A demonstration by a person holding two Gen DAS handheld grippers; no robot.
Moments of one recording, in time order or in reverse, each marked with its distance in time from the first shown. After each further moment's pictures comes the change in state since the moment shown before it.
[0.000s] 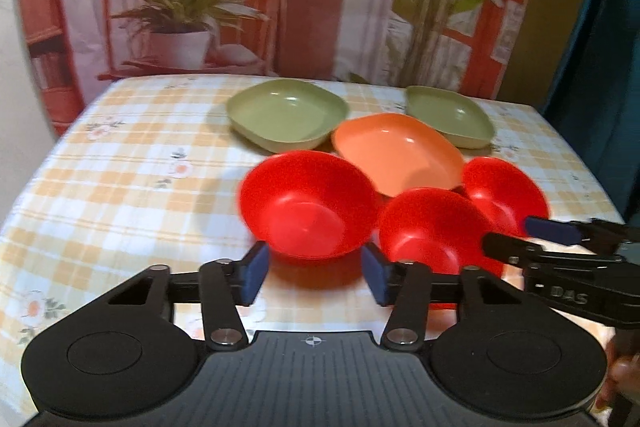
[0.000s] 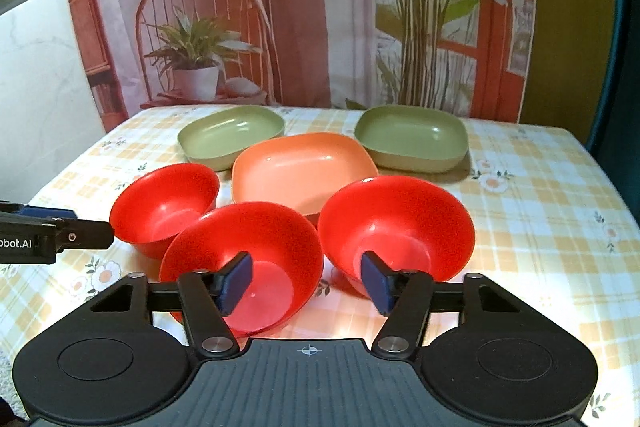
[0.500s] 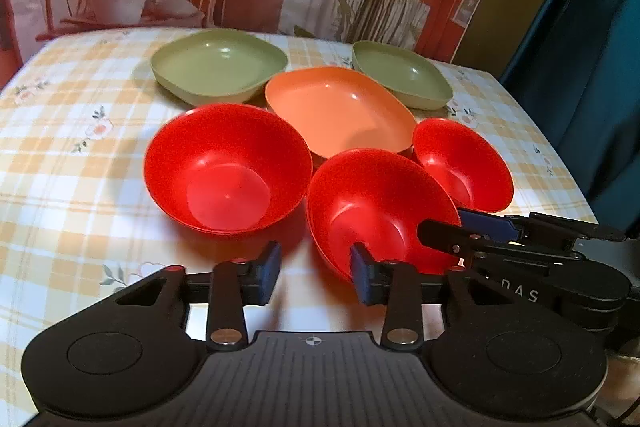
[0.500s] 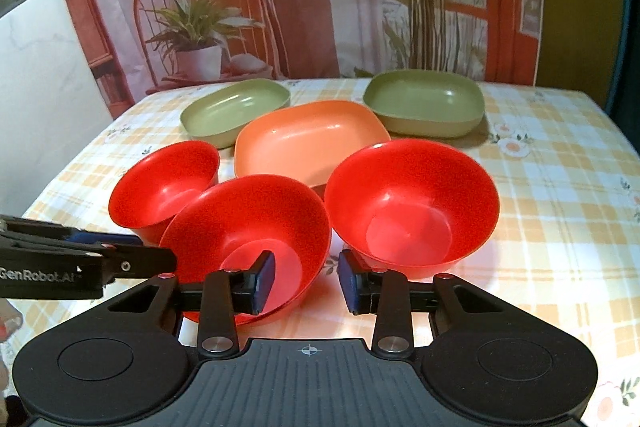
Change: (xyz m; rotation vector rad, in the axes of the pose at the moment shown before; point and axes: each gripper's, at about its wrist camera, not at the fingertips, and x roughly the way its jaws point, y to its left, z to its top) left arm 0.041 -0.020 -0.006 -0.015 0.123 -0.151; right arm 0.021 -0.010 -0.005 0.057 0.070 0.052
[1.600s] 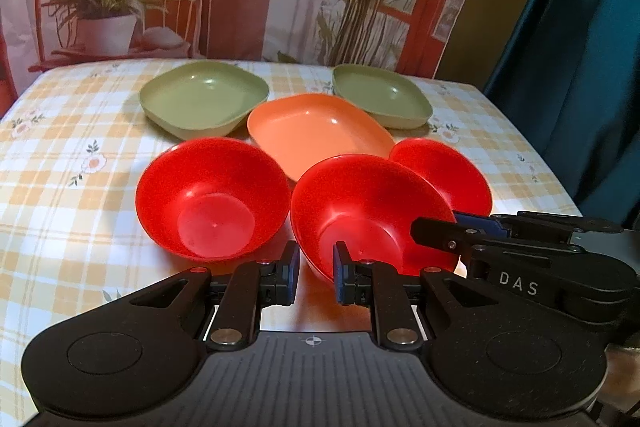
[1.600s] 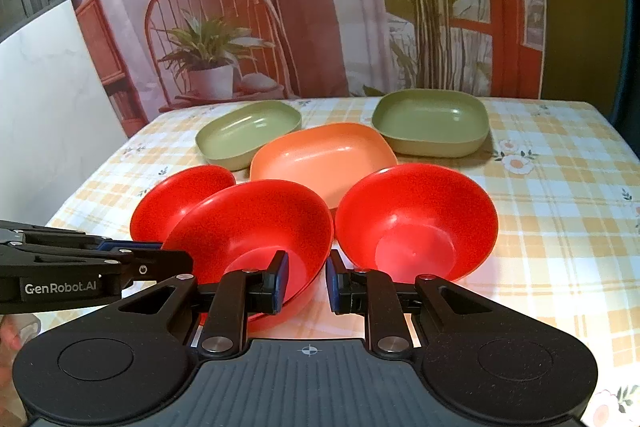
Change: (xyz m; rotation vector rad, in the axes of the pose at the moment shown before) left arm -0.021 -0.010 0.002 0.061 -0.079 -0.015; right arm -0.021 0.004 0.008 0.004 -0.054 0.029
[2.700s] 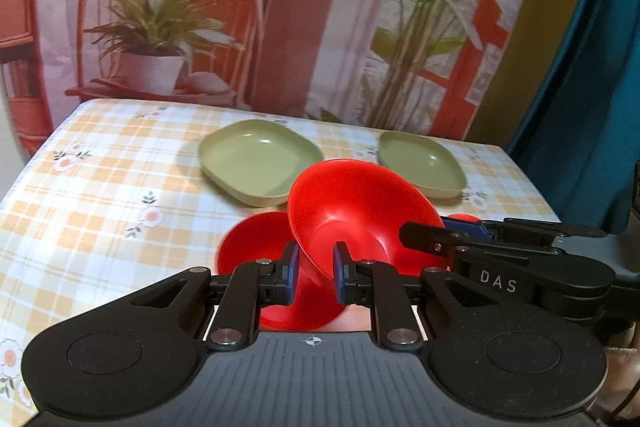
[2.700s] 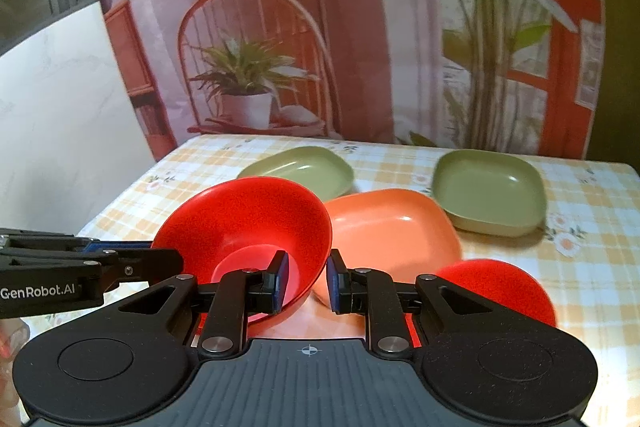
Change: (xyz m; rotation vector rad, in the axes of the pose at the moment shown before) left arm -0.025 0.044 0.029 -0.075 -0.116 0.063; right arm 0.041 0.050 0.054 -0.092 -0.035 0.059
